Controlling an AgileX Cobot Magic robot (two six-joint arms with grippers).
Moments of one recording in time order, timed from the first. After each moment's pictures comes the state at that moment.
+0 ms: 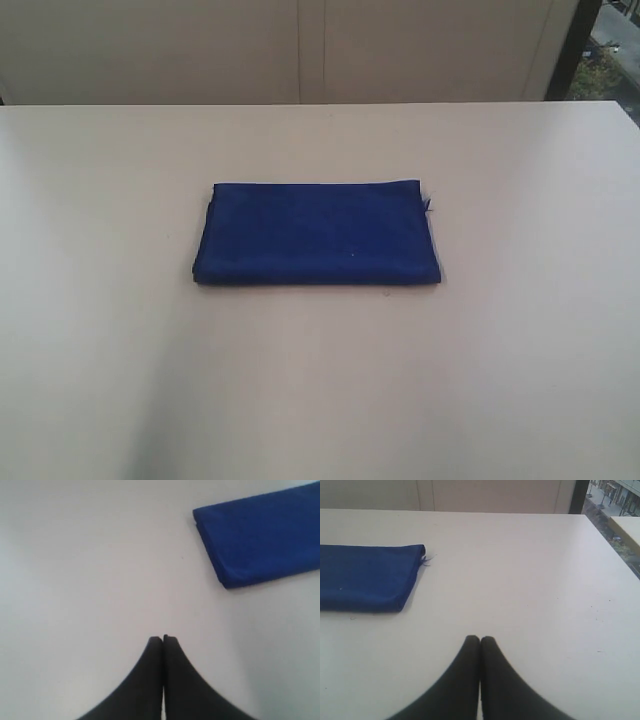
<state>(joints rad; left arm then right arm) -0.19 0.64 -0.69 -0.06 0.78 0.10 0.04 0.01 -0.01 0.05 0.36 -0.03</state>
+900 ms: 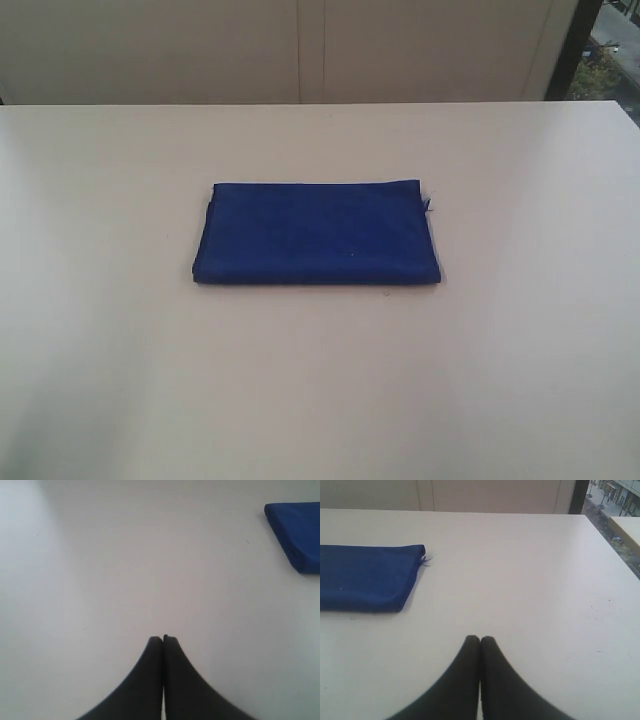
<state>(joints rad) 0.01 0.01 0.00 -0.08 0.46 0.10 0.04 0.01 -0.01 0.05 0.36 -0.03</state>
